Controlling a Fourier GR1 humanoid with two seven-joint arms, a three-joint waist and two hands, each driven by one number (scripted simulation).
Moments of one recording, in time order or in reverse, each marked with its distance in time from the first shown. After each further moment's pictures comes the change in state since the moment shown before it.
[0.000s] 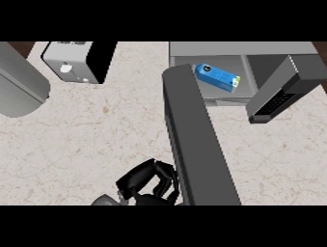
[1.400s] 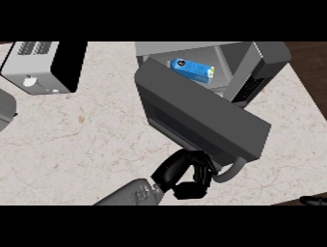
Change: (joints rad) left arm -0.417 0.035 -0.540 0.227 0.544 0.611 -0.023; right arm -0.010 -0.062 0.128 -0.321 -0.075 0.096 0.108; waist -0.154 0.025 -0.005
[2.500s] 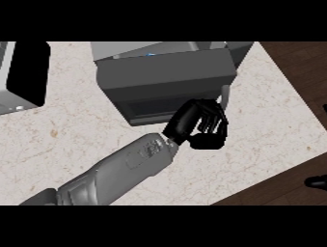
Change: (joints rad) left arm -0.367 -0.009 0.070 0.106 0.203 0.171 0.001; right arm -0.128 -0.081 0.057 -0.139 -0.080 0.081 0.121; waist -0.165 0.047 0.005
